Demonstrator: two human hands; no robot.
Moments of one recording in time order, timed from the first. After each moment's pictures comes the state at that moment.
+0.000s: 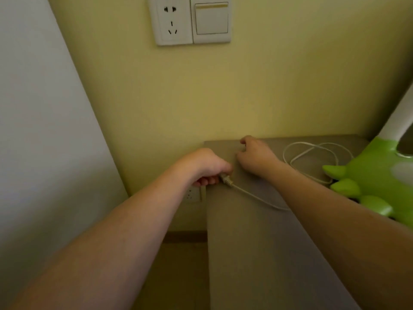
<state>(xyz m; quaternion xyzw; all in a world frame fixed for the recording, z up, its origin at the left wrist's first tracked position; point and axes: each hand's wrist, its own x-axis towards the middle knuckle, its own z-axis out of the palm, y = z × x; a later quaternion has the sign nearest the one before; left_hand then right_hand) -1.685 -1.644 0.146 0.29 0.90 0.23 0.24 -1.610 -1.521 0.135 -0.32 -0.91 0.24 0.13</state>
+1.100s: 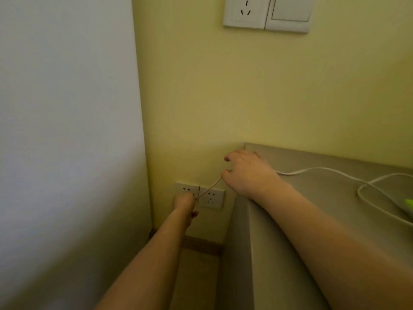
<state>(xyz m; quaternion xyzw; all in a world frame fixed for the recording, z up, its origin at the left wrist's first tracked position) -1.802 -1.686 -0.071 -0.16 0.69 0.67 0.22 -1.667 -1.609 0.111 -0.14 -0.99 0.01 0.06</state>
